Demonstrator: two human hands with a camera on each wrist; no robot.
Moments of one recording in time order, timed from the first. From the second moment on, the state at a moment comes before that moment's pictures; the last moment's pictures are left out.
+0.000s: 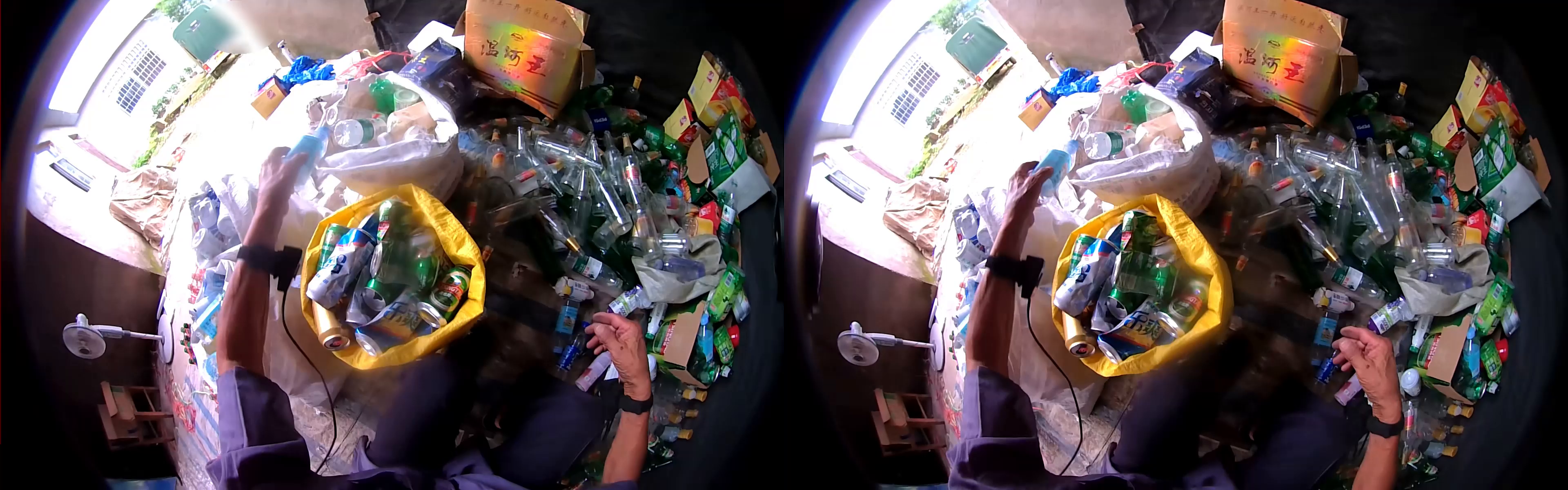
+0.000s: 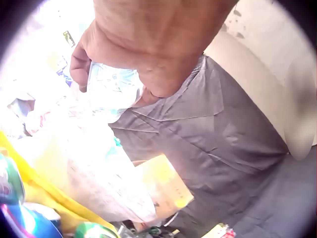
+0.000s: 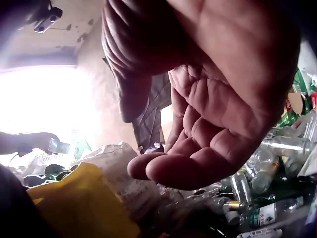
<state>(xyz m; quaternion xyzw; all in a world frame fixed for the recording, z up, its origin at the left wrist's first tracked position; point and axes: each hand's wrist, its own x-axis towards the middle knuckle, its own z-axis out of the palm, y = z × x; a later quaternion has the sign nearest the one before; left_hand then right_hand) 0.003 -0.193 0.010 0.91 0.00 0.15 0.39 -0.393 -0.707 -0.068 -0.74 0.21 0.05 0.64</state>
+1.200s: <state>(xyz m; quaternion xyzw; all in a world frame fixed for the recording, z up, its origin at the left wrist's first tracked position) 0.016 -0.238 -0.015 0.83 -0.10 -0.02 0.54 -0.433 -0.768 -0.257 -0.73 0.38 0.18 0.54</state>
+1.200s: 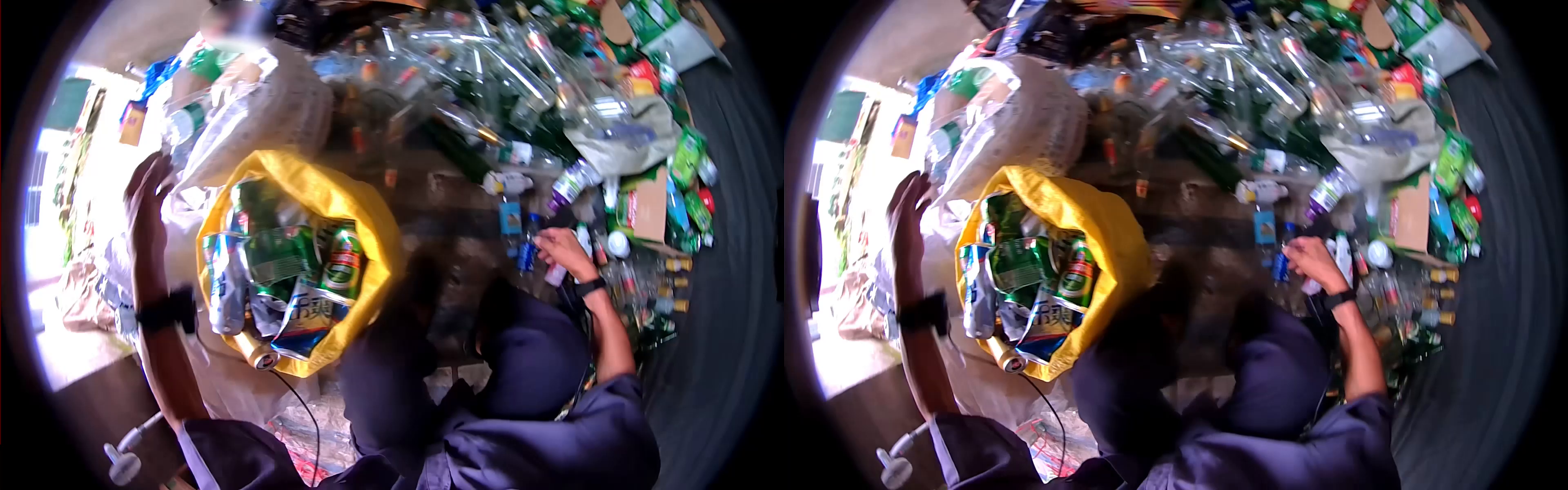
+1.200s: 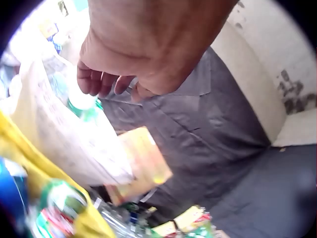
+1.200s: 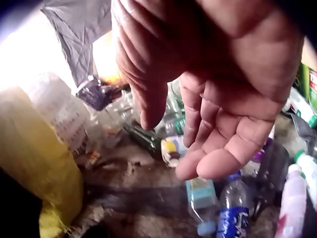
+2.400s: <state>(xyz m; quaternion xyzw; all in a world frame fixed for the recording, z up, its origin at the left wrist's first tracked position) -0.327 -0.454 -0.013 0.61 -0.12 -0.52 0.59 -0.463 -0.772 -0.231 -0.55 0.35 -0.07 0.75</state>
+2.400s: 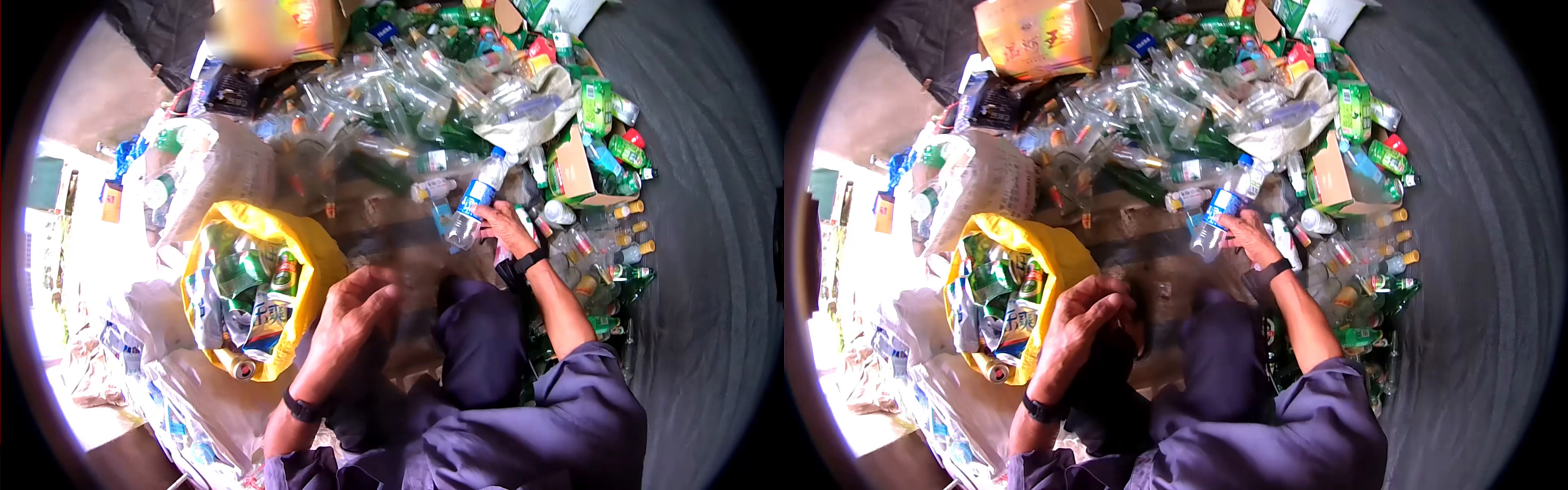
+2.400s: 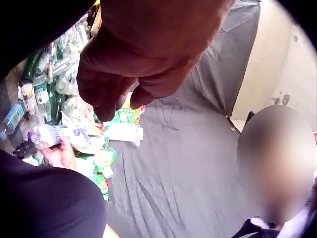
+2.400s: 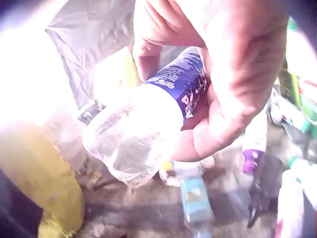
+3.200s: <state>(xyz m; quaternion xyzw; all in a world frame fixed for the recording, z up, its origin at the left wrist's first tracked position) -0.333 -0.413 -0.003 0.67 -0.28 -0.29 0.63 -0.398 -0.631 -0.024 -0.49 0.15 -0.09 0.86</state>
